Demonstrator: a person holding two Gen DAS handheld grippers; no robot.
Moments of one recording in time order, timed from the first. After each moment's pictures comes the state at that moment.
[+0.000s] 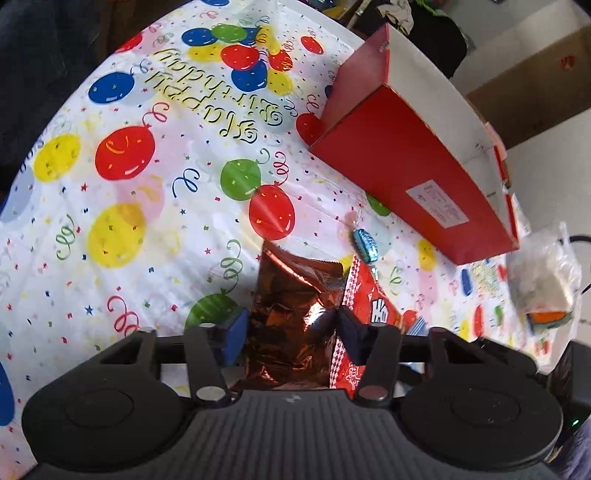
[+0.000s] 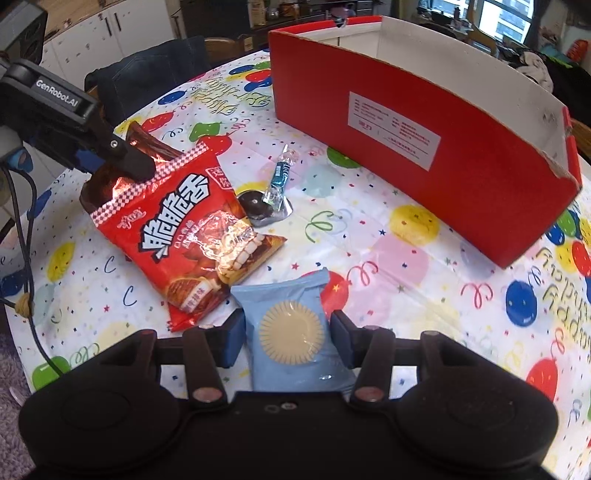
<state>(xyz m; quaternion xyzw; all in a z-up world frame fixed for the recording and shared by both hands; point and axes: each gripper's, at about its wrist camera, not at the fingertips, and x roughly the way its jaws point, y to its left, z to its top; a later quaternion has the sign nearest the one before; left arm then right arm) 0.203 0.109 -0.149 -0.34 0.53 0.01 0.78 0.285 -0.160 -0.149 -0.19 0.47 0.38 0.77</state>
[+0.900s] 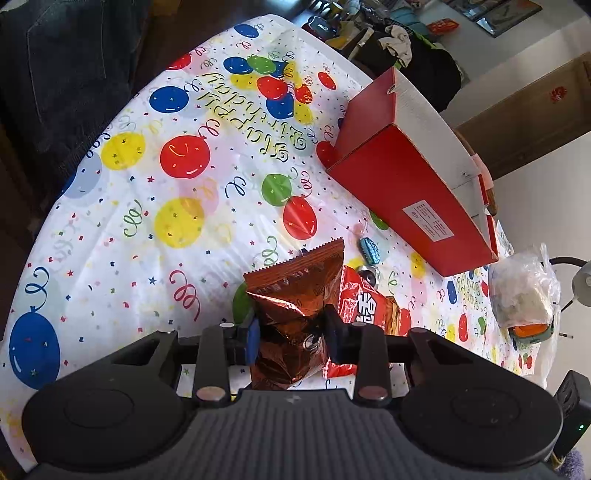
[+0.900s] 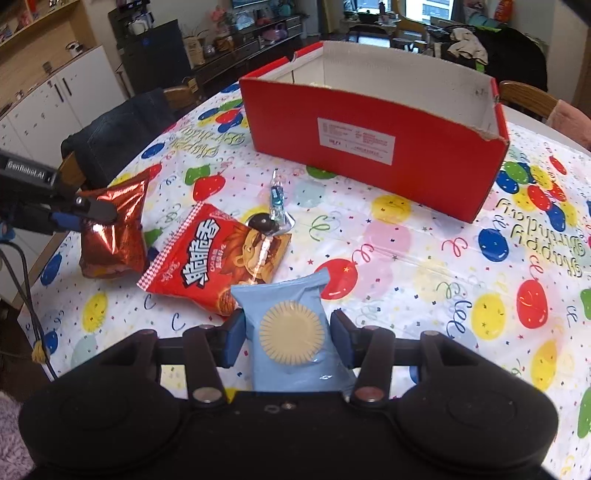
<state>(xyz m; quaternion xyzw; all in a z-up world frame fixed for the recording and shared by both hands) 0.145 0.136 -0.127 -0.36 0.48 0.03 0.80 0.243 -0.168 -0.114 -0.10 0.47 0.31 0.82</state>
